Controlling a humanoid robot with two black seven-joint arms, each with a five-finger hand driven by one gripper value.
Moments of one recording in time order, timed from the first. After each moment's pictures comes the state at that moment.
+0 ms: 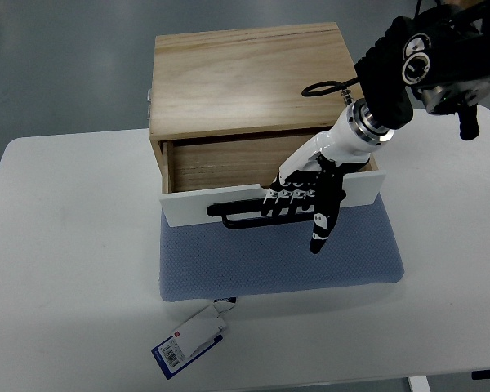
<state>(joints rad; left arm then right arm) -0.01 0.00 -0.08 -0.17 0.00 -0.02 0.08 2.16 -0.36 -0.83 1.56 -0.04 0.54 -0.09</state>
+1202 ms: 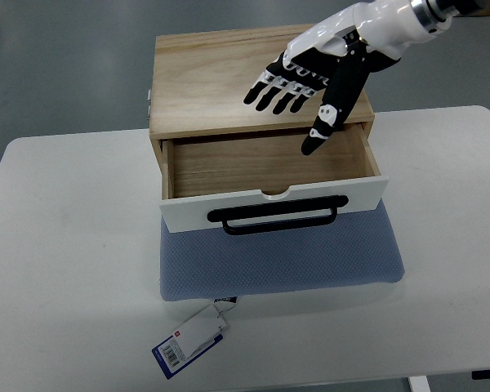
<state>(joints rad) -0.01 0.00 -0.08 -0.17 0.00 -0.02 0.08 2.33 -0.63 -0.73 1.50 0.06 0.54 -0.07</state>
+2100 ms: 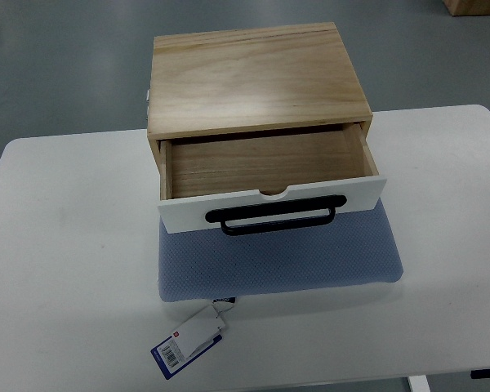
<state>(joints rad) -0.01 0.00 -0.08 -0.17 0.00 -0.02 0.08 1.14 -0.78 0.55 1.06 -0.03 0.07 0.01</state>
